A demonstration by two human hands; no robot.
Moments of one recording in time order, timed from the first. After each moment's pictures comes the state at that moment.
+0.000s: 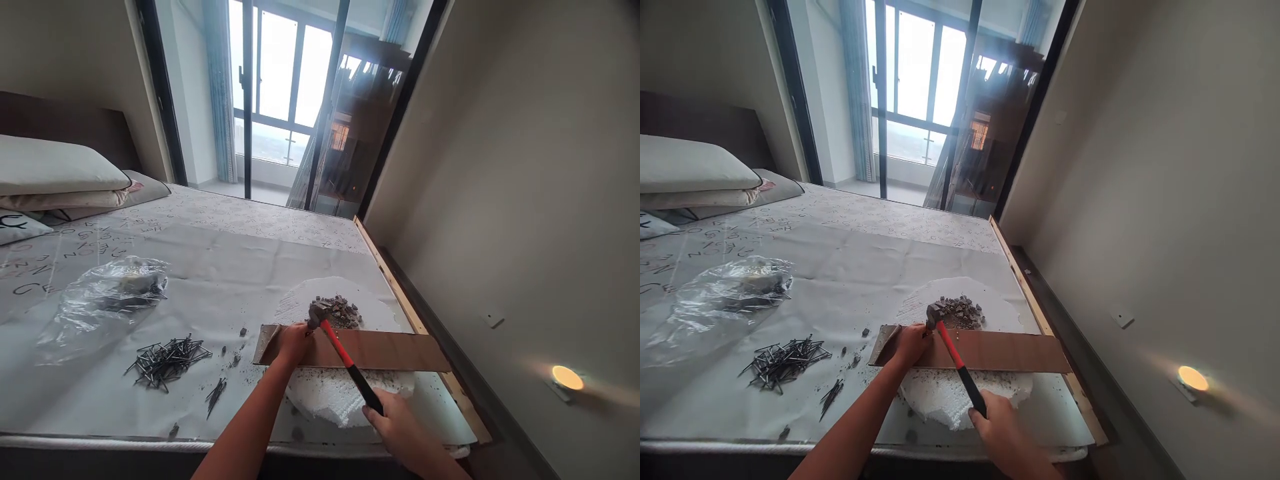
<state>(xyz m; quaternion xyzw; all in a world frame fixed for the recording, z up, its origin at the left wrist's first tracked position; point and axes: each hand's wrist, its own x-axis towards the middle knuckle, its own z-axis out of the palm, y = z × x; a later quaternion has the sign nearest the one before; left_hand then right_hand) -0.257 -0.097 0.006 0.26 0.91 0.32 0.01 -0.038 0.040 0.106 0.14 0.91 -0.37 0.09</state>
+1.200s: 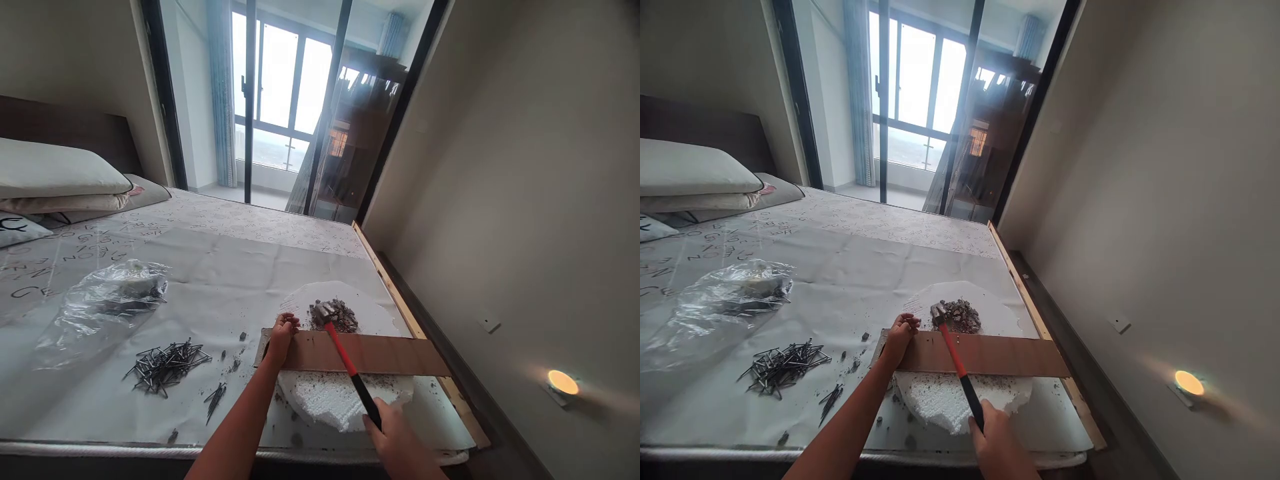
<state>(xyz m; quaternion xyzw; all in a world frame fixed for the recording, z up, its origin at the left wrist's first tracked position) -0.278 -0.116 -0.003 0.05 0.56 0.82 0.09 -0.031 0.031 0.068 0.18 0.92 -0.34 0.05</state>
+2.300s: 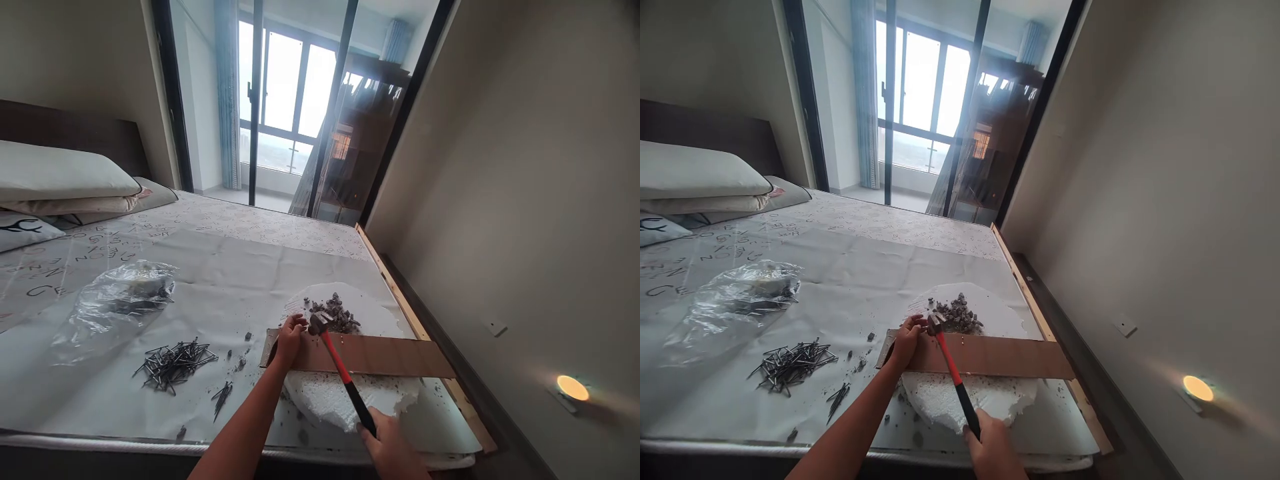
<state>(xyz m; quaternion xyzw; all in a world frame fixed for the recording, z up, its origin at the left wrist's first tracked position) -0.271 -0.116 -0.002 0.10 0.62 0.77 0.04 -0.029 0.013 0.052 0.14 0.92 -0.37 0.04</state>
